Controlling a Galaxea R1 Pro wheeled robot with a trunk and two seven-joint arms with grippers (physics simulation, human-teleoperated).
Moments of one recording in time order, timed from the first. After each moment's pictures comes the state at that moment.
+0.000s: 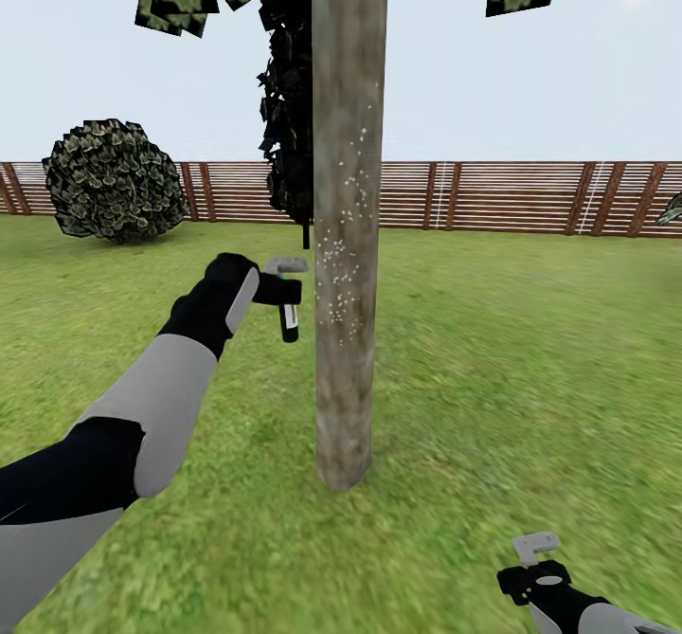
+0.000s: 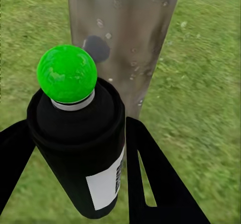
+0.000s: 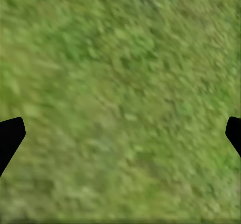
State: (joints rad) left arm -1.31 -0.12 -0.06 -0.68 0.06 0.90 -0.15; right arm -0.65 -0.17 -0.23 0.06 0.42 -0.07 -0.13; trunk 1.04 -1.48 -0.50
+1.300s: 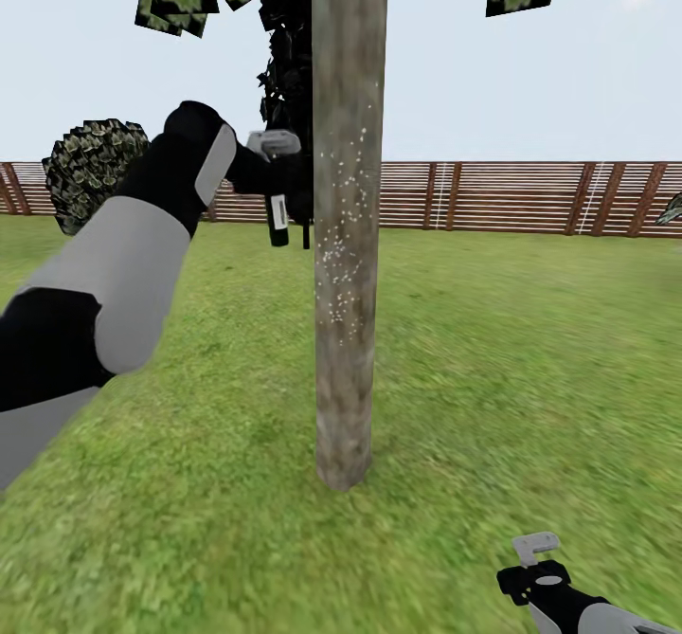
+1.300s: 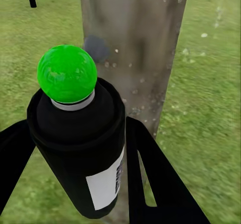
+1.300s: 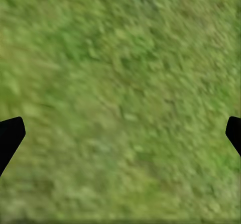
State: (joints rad) left arm -1.75 -0.11 -0.06 -0.53 0.06 0.98 -0.15; right arm -0.65 -0.17 -0.23 0.06 0.42 -0.07 -0.13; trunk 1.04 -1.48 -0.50
